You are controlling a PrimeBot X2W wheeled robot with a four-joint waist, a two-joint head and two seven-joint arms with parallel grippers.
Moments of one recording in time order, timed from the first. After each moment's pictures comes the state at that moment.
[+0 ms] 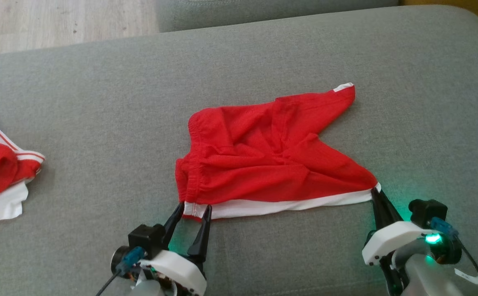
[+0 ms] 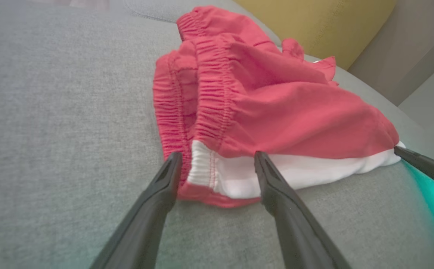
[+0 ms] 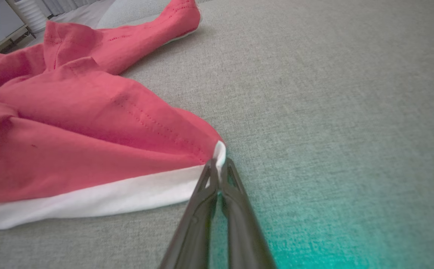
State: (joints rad) left arm -0.23 0.06 -0.50 0.65 -0.45 -0.13 -0.25; right arm -0.28 -0.04 0.02 0.86 0.17 0.13 -0.26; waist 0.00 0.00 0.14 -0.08
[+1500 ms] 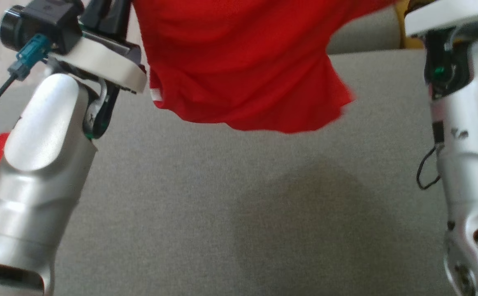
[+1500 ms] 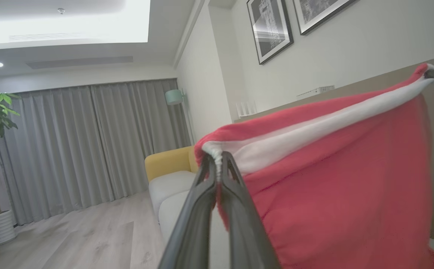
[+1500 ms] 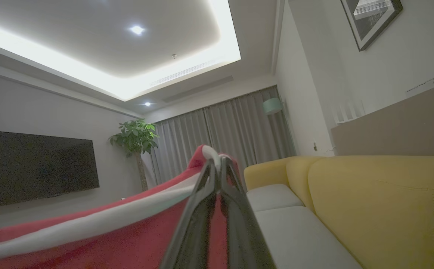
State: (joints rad) left arm -0.90 0.28 -0.49 0.45 -0.43 -0.10 -0.11; right arm -0.92 -0.11 0.08 0.54 0.43 0.13 -0.13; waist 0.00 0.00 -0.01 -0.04
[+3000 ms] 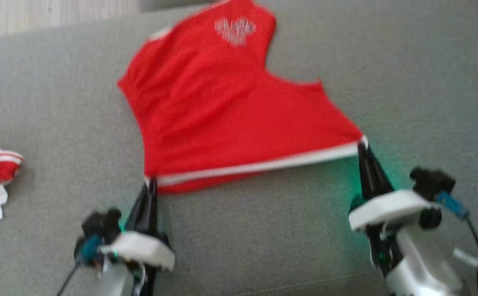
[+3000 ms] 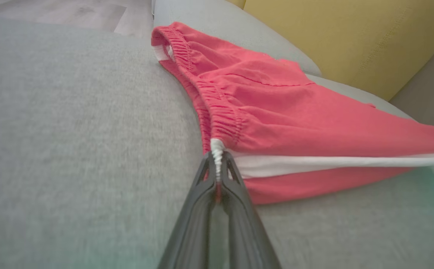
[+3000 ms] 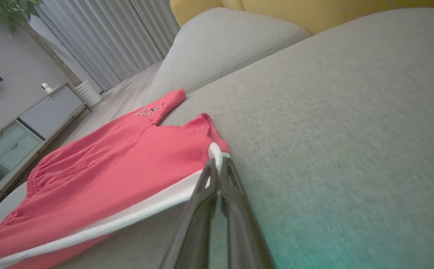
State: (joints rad) left arm -0.24 0.05 -0.23 0.60 -0.37 -0.13 -0.26; right arm -0.30 -0.06 0.20 0.60 0.50 0.13 -0.26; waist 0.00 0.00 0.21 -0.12
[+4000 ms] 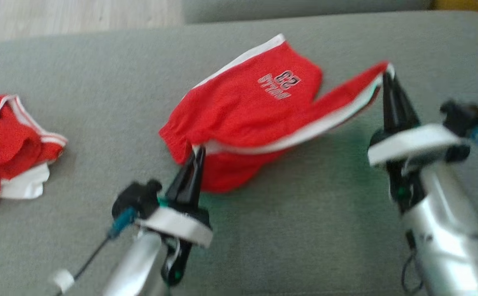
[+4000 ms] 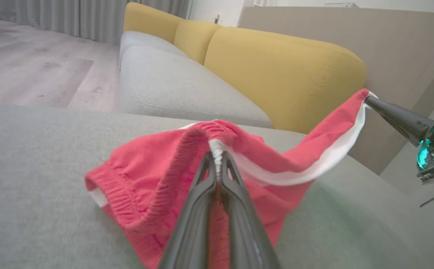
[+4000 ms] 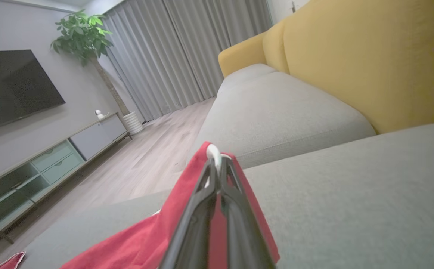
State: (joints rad) left arm -0.29 0.05 -0.45 0.45 -0.43 -0.13 -0.26; right arm -0.45 -0.09 0.14 0.51 0.48 0.13 -0.19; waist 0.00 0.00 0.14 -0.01
